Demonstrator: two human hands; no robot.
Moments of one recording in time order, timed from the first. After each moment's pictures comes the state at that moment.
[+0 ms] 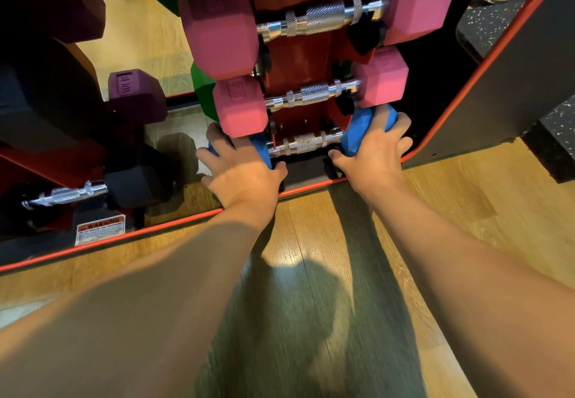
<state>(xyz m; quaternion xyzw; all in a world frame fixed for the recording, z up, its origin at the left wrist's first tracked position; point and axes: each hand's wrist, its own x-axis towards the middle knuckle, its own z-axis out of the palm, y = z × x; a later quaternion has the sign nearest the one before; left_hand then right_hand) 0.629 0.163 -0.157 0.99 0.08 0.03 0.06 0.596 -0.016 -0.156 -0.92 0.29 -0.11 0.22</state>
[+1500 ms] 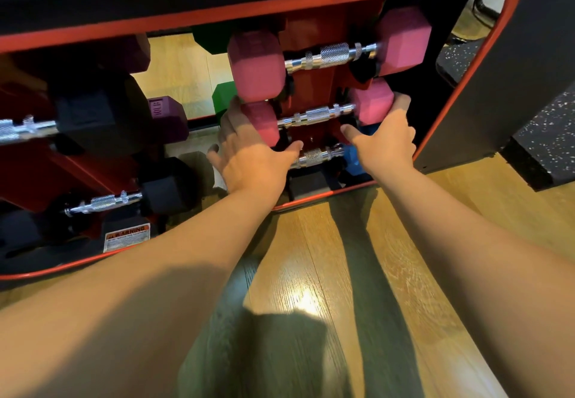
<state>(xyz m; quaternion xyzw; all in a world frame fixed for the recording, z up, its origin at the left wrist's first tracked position) 0.637 0.179 -0.101 0.97 0.05 0.07 0.21 0.595 -0.003 -0.087 -0.84 0.34 -0.19 0.37</state>
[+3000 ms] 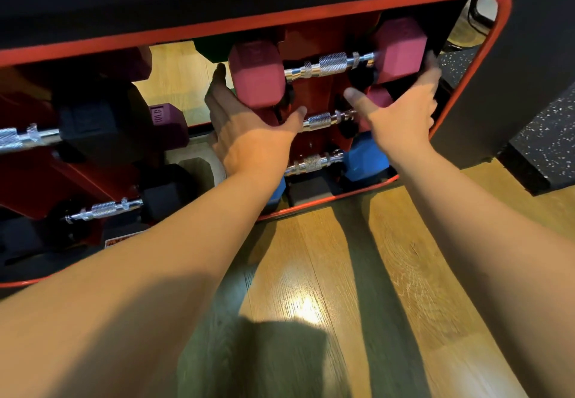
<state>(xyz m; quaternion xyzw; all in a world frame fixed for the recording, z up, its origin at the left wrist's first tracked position) 0.645 0.174 -0.057 0.92 0.09 0.10 0.36 0.603 -0.013 -0.043 -0.82 0.29 -0.28 0.40</state>
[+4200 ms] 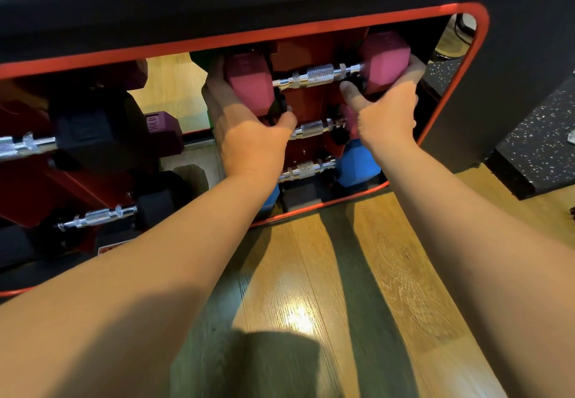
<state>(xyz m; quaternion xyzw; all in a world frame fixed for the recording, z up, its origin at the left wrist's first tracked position) 0.634 0.165 -0.039 0.89 0.06 0.07 0.45 0.608 -0.001 -0.022 -0.77 0.30 -0.29 0.49</state>
